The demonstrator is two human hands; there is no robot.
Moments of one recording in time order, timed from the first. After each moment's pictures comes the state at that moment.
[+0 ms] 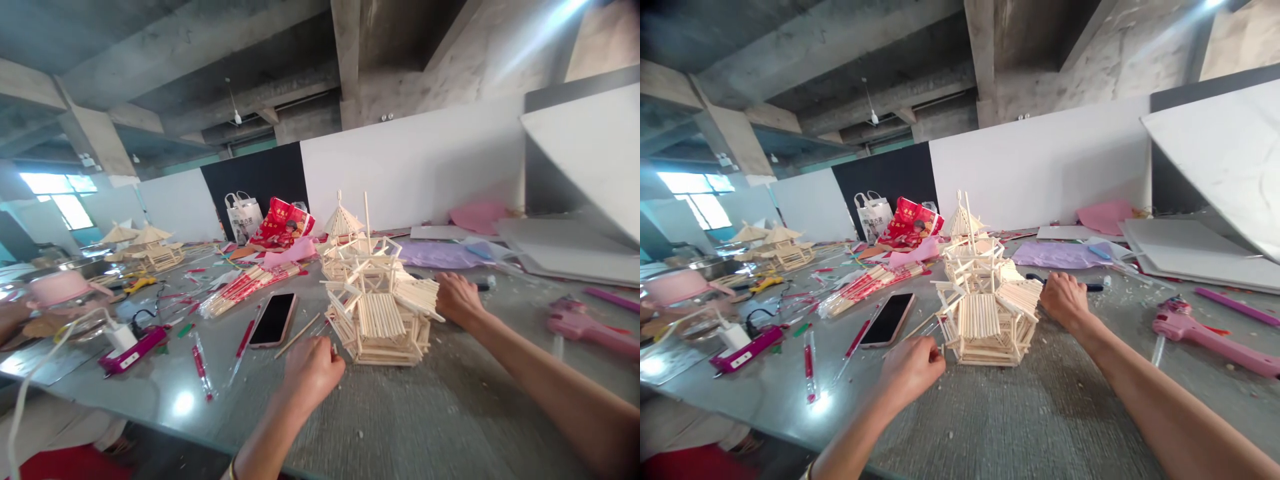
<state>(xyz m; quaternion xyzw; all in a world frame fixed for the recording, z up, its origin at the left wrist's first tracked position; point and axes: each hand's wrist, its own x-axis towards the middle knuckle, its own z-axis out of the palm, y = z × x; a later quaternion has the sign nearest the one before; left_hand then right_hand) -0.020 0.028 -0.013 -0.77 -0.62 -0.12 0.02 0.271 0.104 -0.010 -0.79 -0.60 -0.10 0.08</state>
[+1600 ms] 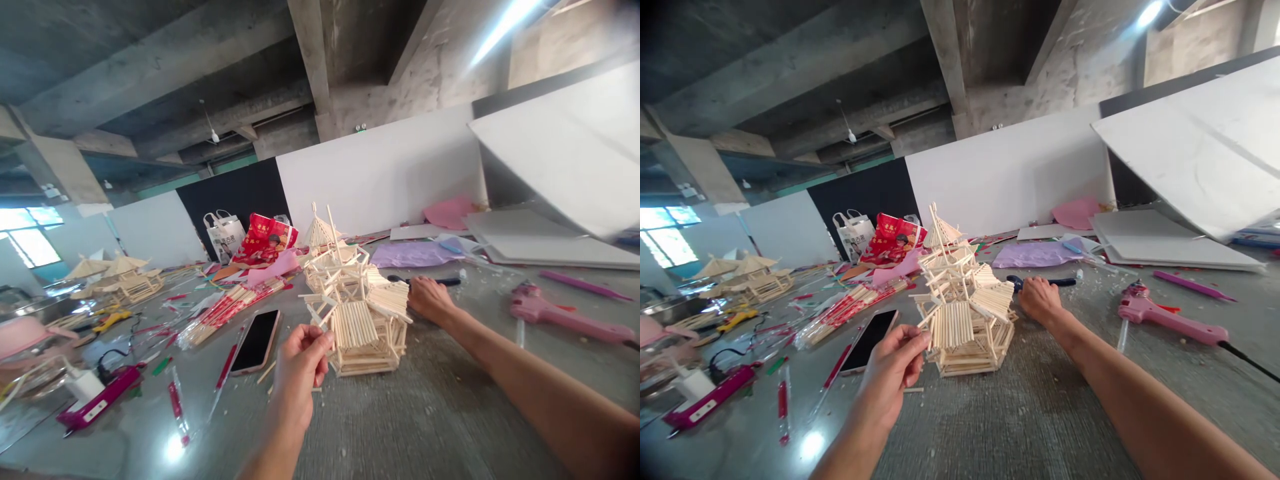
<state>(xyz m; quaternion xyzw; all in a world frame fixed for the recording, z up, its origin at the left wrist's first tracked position) 0.016 0.017 0.021 -0.50 -0.47 -0.53 -0.50 0.285 0.118 -0.028 -0.78 -0.62 -0.06 0.11</state>
